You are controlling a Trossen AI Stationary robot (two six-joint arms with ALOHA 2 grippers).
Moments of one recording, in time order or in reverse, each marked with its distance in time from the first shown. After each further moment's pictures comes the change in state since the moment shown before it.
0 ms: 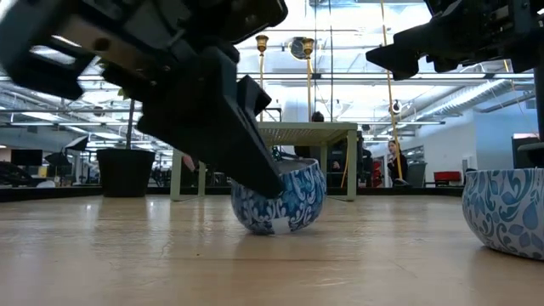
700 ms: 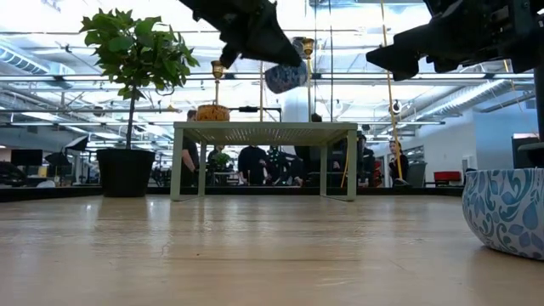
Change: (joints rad) left arm 0.306 -0.342 0.000 -0.078 -0.259 -0.168; right arm 0.000 0.000 0.000 -0.004 0.001 0.000
